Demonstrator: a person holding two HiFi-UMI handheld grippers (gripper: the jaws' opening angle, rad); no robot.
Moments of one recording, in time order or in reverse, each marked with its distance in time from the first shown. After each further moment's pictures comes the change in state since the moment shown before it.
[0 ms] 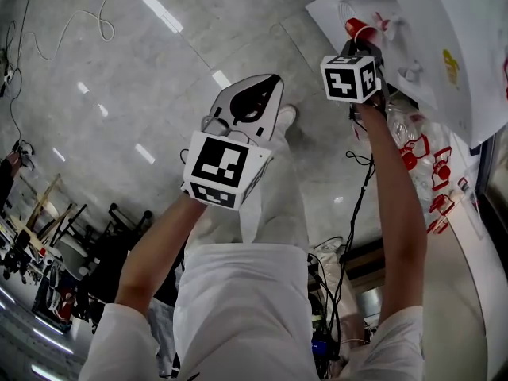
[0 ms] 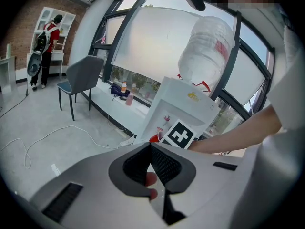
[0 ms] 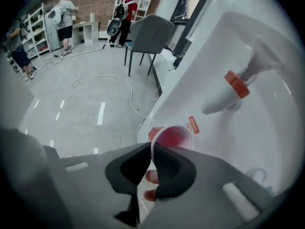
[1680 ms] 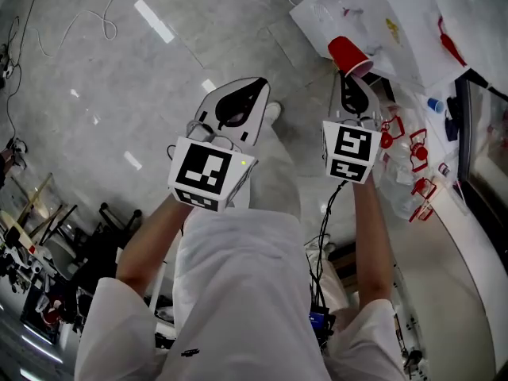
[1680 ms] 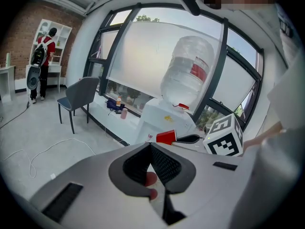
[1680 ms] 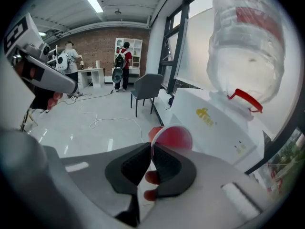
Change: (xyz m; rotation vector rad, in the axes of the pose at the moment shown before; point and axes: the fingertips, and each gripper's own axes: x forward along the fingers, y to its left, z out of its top) left arm -0.105 -0.071 0.056 0.057 -0.112 -0.016; right arm -0.257 -0.009 0.021 0.168 -0.437 0.107
